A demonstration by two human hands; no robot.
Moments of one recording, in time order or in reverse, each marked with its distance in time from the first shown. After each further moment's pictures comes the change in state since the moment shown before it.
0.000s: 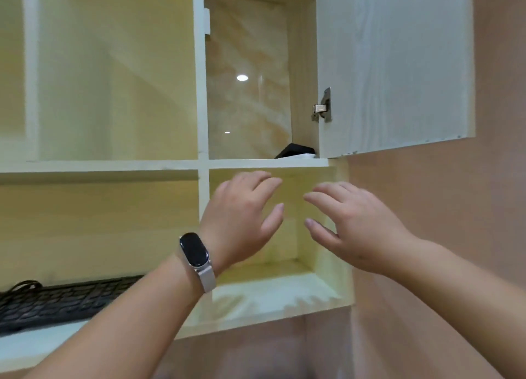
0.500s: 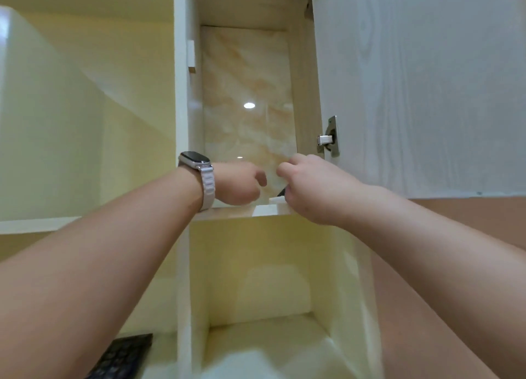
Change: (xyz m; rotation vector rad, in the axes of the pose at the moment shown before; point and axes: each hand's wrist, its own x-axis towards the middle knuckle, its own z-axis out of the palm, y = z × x) left_hand 0.164 -0.058 0.012 0.159 -0.803 -0.231; right_hand 0.150 0.039 0.015 0.012 -0.261 0.076
